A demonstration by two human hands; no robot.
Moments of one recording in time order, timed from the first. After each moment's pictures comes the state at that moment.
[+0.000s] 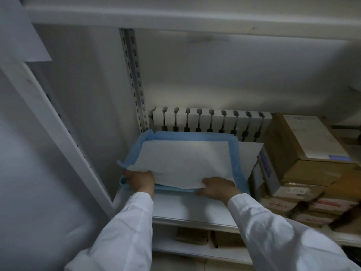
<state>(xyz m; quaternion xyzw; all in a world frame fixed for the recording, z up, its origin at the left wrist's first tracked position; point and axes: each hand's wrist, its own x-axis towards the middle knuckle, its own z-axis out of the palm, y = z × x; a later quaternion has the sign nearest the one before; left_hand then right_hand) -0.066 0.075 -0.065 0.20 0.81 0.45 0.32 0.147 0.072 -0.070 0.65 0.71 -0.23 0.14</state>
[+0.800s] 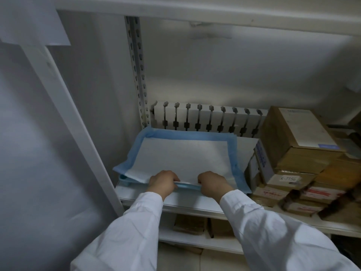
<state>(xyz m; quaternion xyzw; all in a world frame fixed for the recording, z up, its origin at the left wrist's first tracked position) -0.039 0.040 -0.070 0.72 0.66 -0.01 0.22 0.123 0.036 -0.058 0.64 0.74 -0.16 0.12</state>
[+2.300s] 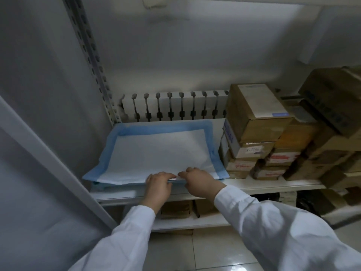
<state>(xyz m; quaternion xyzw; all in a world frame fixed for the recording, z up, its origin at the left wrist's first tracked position) 0.007 -0.004 -0.101 0.74 0.62 0.11 0.21 0.152 -0.008 -0.076 0.60 0.78 -0.16 0.06</state>
